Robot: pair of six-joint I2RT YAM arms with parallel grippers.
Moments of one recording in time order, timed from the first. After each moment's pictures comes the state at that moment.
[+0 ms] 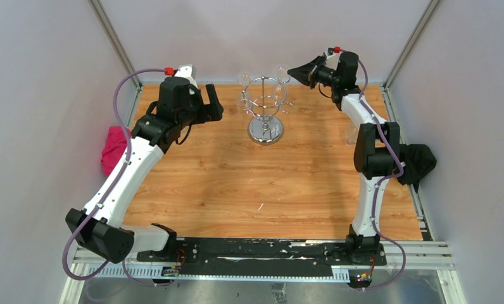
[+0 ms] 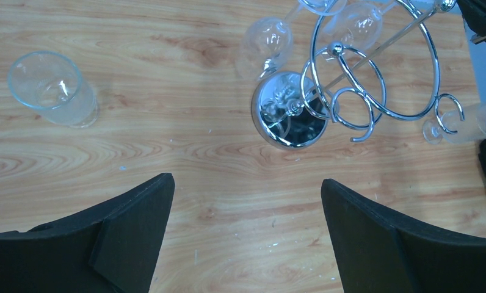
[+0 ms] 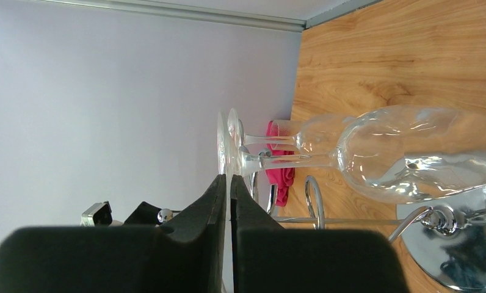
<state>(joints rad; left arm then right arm) -0.39 1.28 1.39 -0.58 -0.11 -0.39 0.08 2.15 1.78 0.33 -0.91 1.34</state>
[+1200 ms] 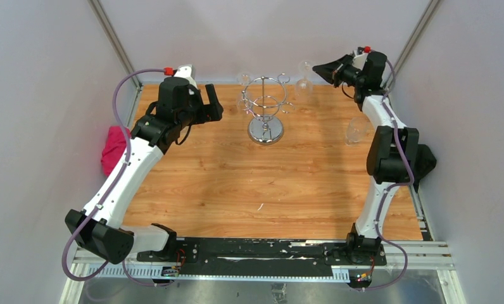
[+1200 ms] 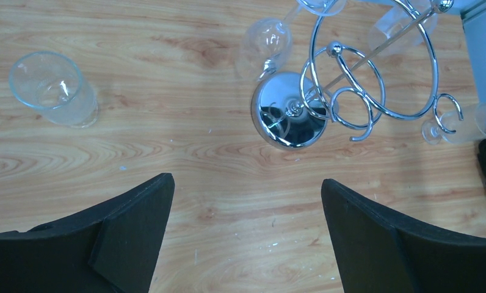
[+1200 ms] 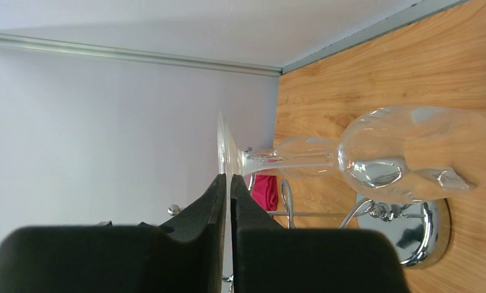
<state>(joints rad) -0.39 1.27 1.39 -0.58 -0.12 -0.39 -0.06 2.05 1.71 0.28 -0.89 1.27</state>
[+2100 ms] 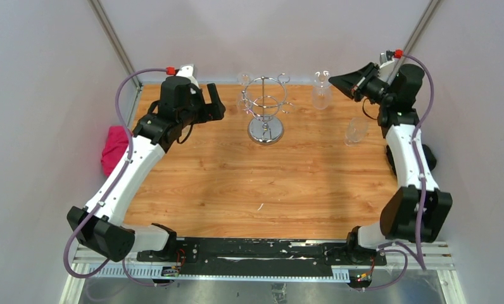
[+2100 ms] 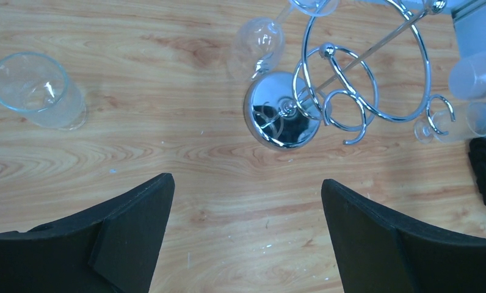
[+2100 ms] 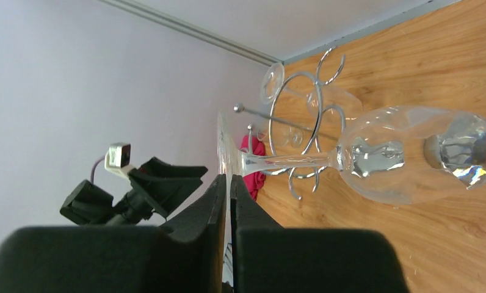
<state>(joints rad) -0.39 1.29 1.39 -0.57 -0.10 -0.40 -0.14 1.48 1.35 0.10 -0.89 1.07</state>
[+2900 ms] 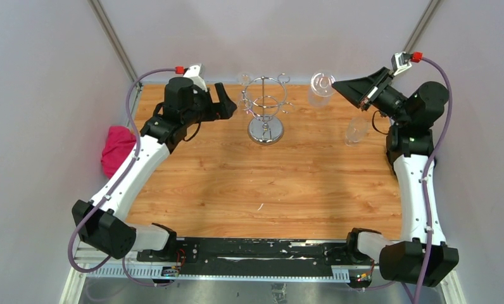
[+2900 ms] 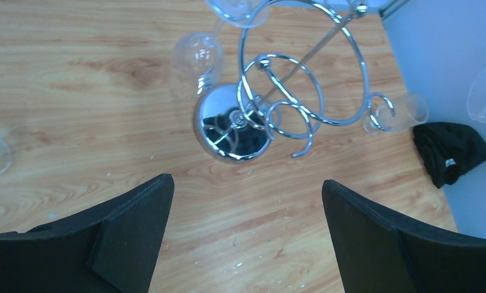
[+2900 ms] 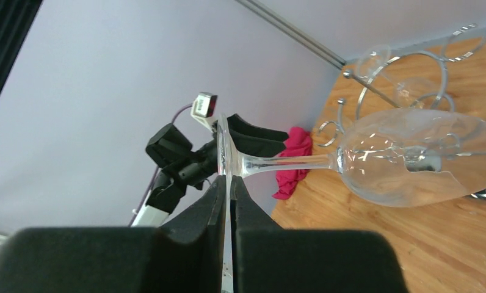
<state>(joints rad) -0.39 1.31 1.32 -0.39 0.05 -0.42 -0.13 1.11 1.23 0.09 -0.95 1.16</state>
